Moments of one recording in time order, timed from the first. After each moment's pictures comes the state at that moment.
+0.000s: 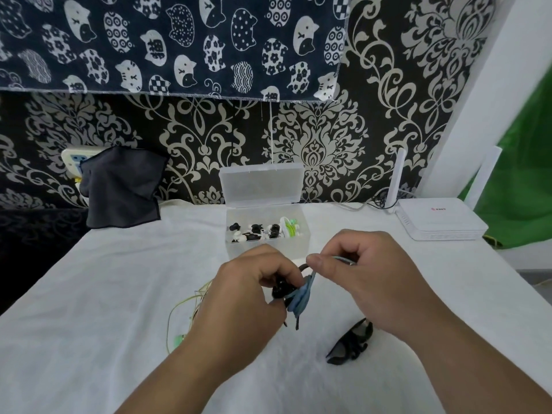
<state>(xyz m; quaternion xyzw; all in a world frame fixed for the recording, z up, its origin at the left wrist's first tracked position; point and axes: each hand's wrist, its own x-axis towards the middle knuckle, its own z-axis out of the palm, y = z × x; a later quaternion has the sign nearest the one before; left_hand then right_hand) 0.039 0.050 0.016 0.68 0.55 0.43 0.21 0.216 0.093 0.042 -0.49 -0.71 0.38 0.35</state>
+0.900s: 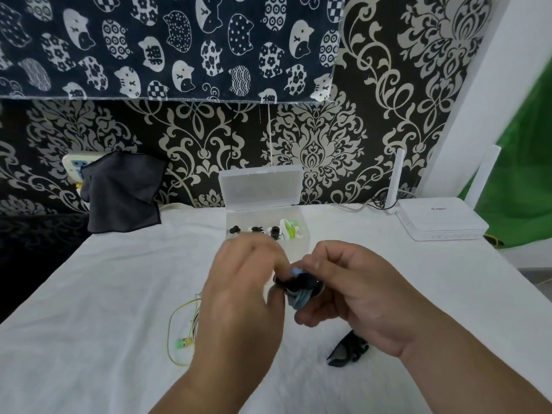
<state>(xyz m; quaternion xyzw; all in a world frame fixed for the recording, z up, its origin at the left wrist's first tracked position) 0.049 0.041 0.017 0.68 0.53 0.50 -0.04 0.206 0.086 0.039 -0.36 -0.52 0.71 0.33</state>
